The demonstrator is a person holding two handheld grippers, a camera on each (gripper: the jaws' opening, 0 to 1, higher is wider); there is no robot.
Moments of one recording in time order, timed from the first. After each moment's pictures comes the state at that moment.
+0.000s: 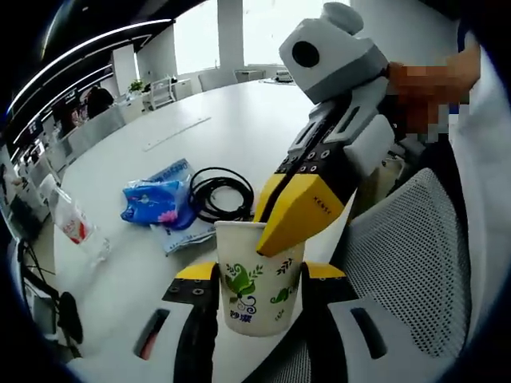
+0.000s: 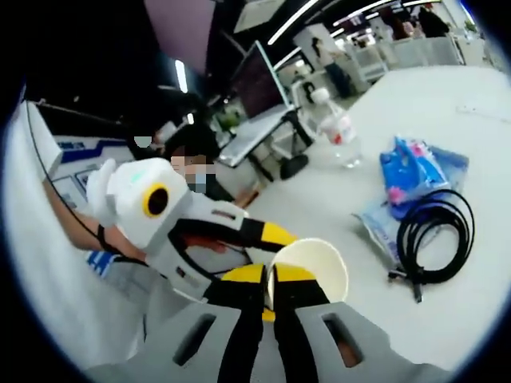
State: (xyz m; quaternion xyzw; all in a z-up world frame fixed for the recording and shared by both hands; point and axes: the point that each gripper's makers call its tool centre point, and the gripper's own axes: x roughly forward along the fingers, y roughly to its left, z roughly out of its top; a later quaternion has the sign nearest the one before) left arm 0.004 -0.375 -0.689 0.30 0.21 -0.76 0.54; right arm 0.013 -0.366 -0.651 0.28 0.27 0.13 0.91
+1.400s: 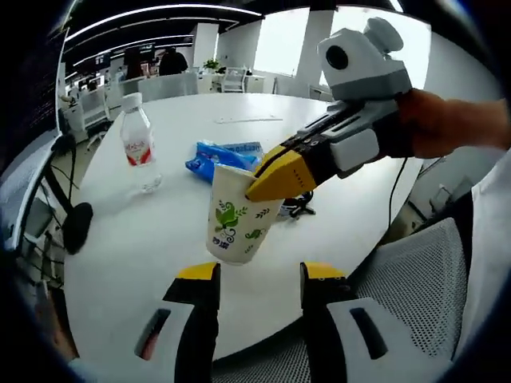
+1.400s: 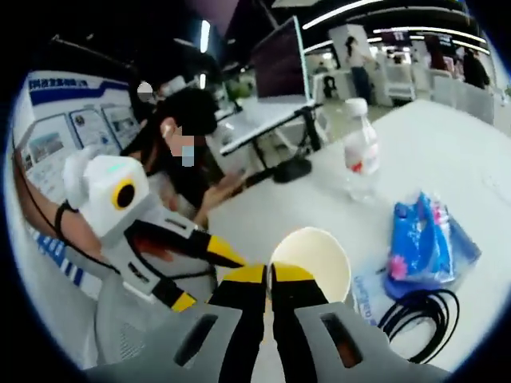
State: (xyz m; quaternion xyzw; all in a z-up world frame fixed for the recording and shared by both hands) left arm 0.075 -0.329 -0.688 0.17 0.31 -0.65 0.67; right arm 0.104 -0.368 -0.658 0.11 0.32 0.17 0.93
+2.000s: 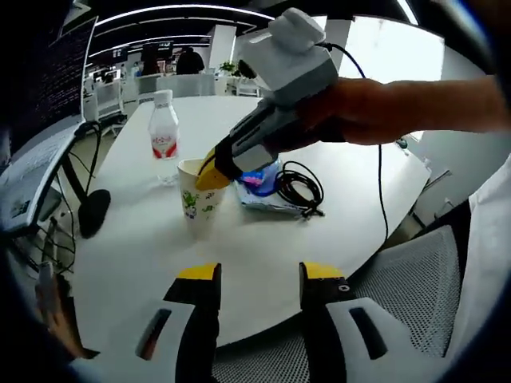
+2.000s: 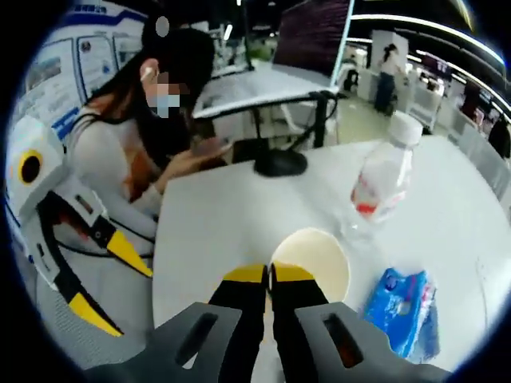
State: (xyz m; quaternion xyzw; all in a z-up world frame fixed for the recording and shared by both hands) left arm 0.088 -0.307 -0.679 0.15 0.31 -0.63 0.69; right arm 0.192 -0.382 -0.693 -0.06 0.38 0.18 0.90
